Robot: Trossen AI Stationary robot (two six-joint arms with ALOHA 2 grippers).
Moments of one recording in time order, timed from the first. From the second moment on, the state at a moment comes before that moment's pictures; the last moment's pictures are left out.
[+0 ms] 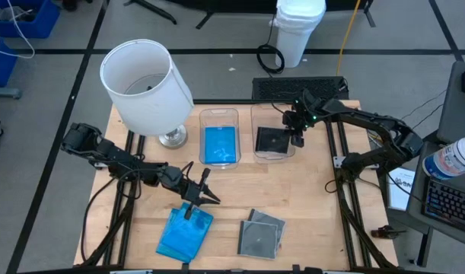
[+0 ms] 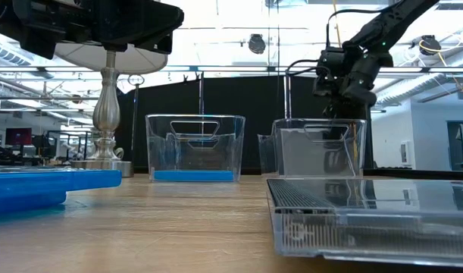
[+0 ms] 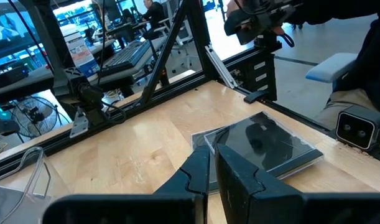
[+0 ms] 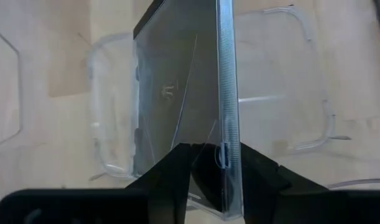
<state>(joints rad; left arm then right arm) -0.31 1.46 0.51 0.82 0.08 0.30 -0.77 1.36 0.84 -0.62 -0.30 -0.59</state>
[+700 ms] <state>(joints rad) -0.31 1.46 0.51 0.81 0.08 0.31 -0.67 1.34 0.84 -0.47 -0.10 -0.59</state>
